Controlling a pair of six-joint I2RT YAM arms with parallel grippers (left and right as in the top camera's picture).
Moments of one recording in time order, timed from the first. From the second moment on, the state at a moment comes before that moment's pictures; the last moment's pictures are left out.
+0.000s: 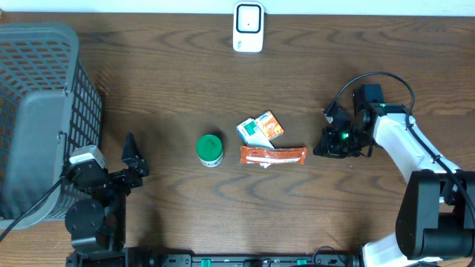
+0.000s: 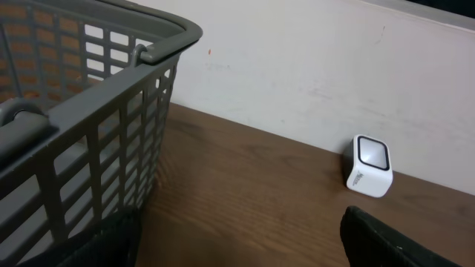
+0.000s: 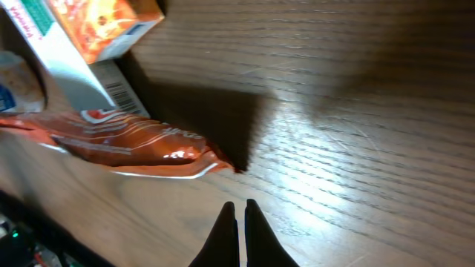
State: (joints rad) left arm 0.13 0.27 0.42 -0.26 0.00 -0.25; right arm 0.01 1.71 1.04 -0.87 -0.50 -0.02
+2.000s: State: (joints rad) left arm 0.13 0.27 0.42 -1.03 0.00 -0.25; right arm 0.33 1.98 1.42 -1.09 -0.54 -0.82
